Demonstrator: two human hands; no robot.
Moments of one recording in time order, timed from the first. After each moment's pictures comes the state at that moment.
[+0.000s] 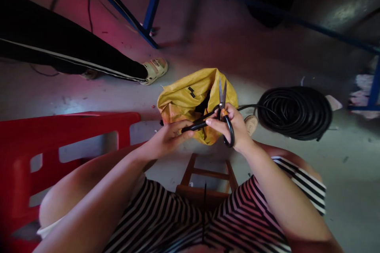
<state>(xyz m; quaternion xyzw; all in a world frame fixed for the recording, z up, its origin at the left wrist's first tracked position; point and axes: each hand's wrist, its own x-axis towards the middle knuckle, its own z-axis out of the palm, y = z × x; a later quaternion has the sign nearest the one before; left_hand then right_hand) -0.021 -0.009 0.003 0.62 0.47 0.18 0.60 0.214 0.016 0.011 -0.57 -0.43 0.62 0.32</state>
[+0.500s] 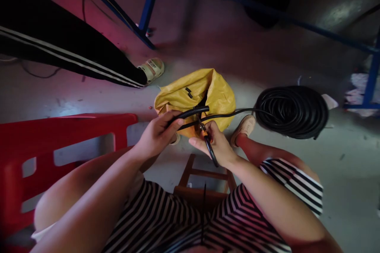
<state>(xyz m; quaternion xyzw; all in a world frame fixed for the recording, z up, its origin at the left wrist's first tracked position) -0.018 -0.006 0.006 0.56 0.55 0.29 0.55 0.198 -0.034 -0.002 -0.54 -0.43 0.69 0.21</state>
